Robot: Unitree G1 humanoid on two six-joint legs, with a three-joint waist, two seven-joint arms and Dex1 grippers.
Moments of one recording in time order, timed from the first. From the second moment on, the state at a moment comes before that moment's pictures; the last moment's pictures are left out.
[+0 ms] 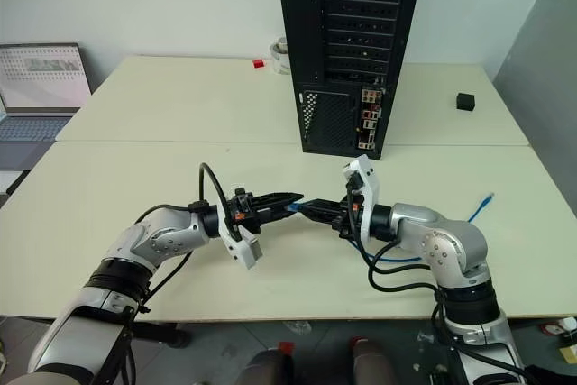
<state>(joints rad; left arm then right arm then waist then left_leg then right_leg) -0.62 0.61 -0.24 0.58 0.60 -1.22 -0.26 -0.51 -0.33 0.05 -0.25 0.73 1.03 0.65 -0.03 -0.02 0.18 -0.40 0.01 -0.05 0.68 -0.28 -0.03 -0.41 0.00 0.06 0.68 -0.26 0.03</state>
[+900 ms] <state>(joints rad) -0.56 0.54 -0.15 0.07 -0.36 0.29 -0.68 -0.69 -0.16 0.00 -0.04 0.27 0.59 0.12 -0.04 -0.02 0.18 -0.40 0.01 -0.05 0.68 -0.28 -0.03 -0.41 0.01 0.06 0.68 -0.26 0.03</state>
